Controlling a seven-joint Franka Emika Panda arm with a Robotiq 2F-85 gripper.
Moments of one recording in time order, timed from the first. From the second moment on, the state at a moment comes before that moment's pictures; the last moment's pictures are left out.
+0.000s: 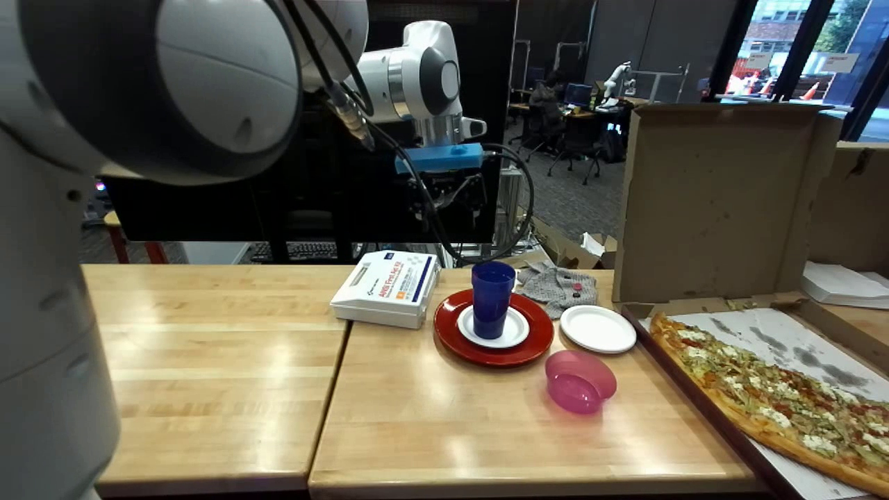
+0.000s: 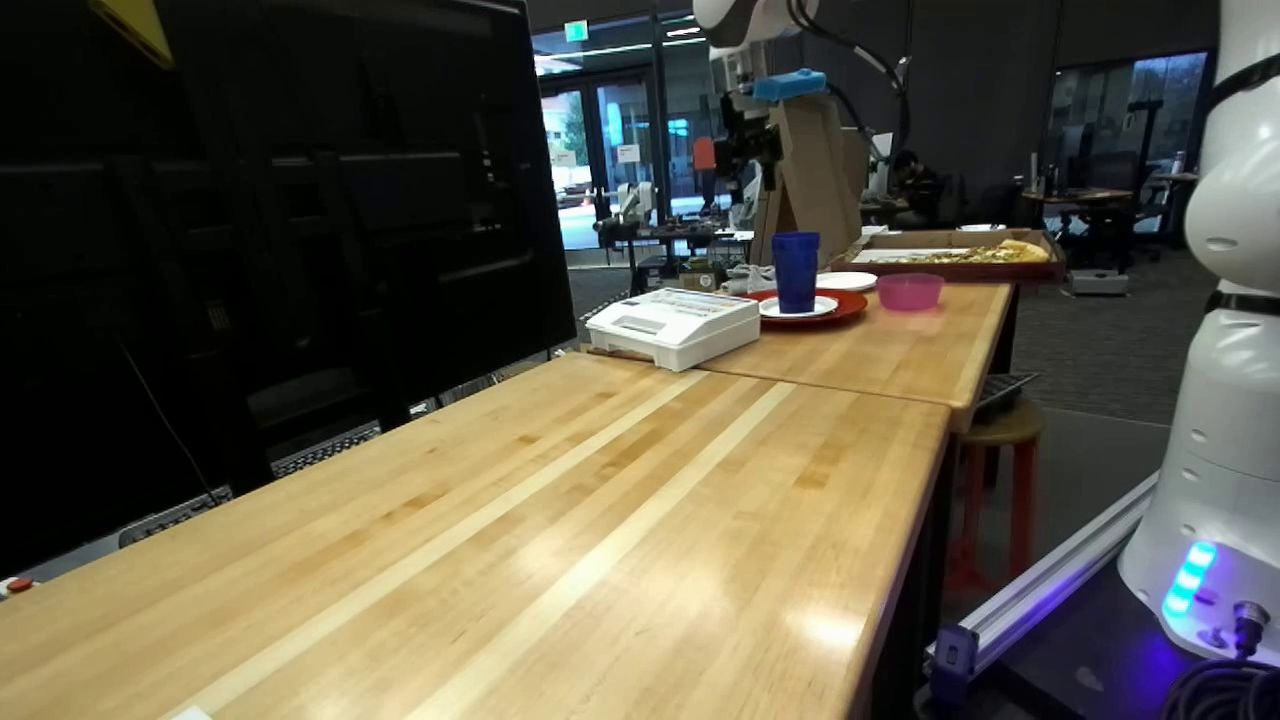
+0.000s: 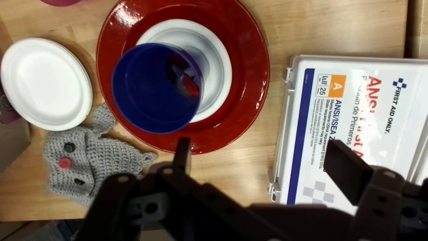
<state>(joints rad) -0.01 0.16 0.00 -1.66 -0.16 1.88 -0.17</state>
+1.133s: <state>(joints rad) -0.01 0.19 0.01 -1.62 -0.16 1.84 -0.13</state>
